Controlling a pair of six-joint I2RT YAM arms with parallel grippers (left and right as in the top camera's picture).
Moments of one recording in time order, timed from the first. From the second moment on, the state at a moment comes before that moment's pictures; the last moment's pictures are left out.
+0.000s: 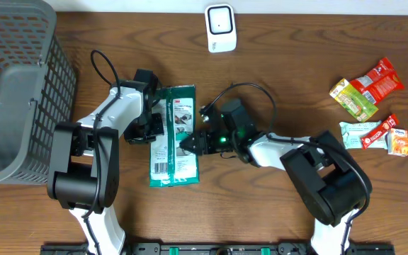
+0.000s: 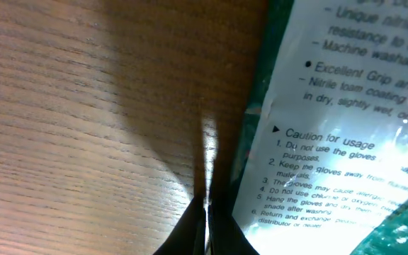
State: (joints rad) left arm -0.18 1.97 1.24 -0.93 0.02 -0.37; right arm 0.60 1.99 0.88 0.34 -0.73 0.65
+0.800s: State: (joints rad) left arm -0.17 1.97 1.24 -0.90 0.10 -0.34; right arm 0.69 1.99 0.88 0.44 -0.66 0.67
